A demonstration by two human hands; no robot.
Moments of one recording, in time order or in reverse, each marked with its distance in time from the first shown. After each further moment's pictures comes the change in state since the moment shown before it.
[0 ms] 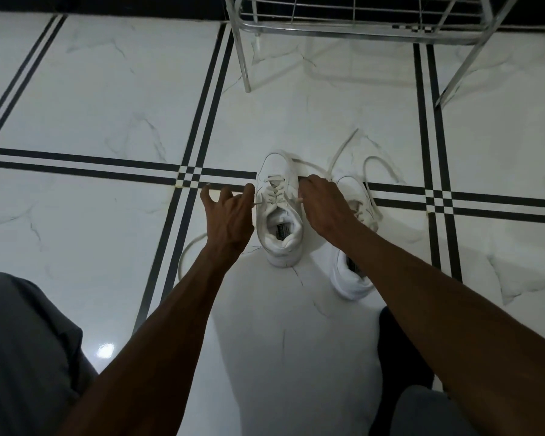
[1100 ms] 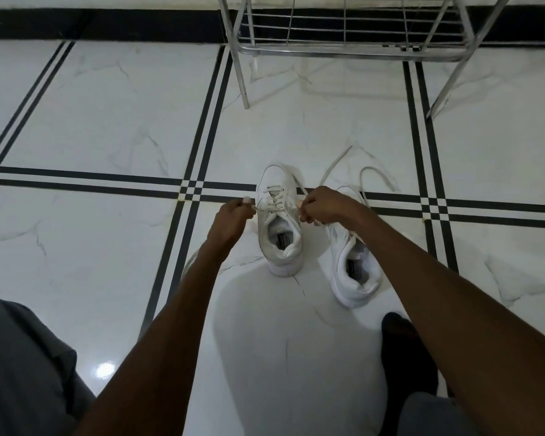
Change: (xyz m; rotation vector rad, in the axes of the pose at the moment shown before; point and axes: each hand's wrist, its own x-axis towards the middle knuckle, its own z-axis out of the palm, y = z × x) left_hand 0.016 -0.009 -0.018 -1.164 -0.297 -0.508; right_hand 0.022 0.011 -0.029 0.717 -0.466 0.528
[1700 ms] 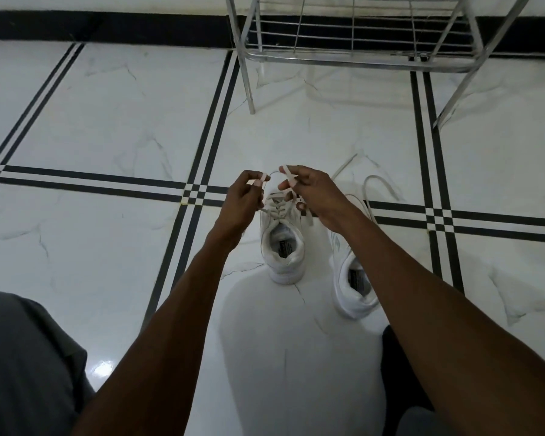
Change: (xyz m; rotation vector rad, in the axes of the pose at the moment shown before) left_hand 0.012 0.039 0.006 -0.222 -0.014 0.233; right_hand 0.005 -0.030 0.006 0.582 0.074 -0.302
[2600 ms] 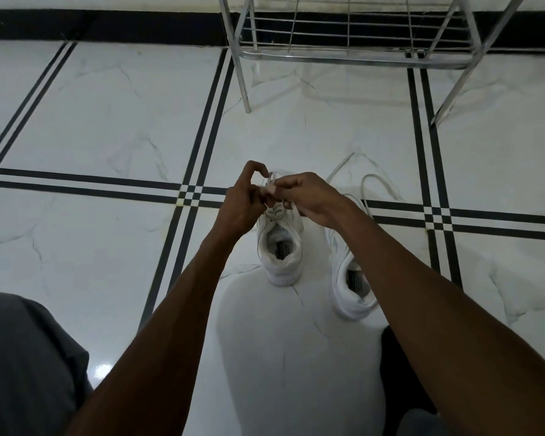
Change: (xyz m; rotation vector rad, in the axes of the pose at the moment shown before) left_hand 0.009 -0.001 0.002 0.332 -0.115 0.183; right_hand 0.008 -0.003 0.001 -0.025 -0.148 0.082
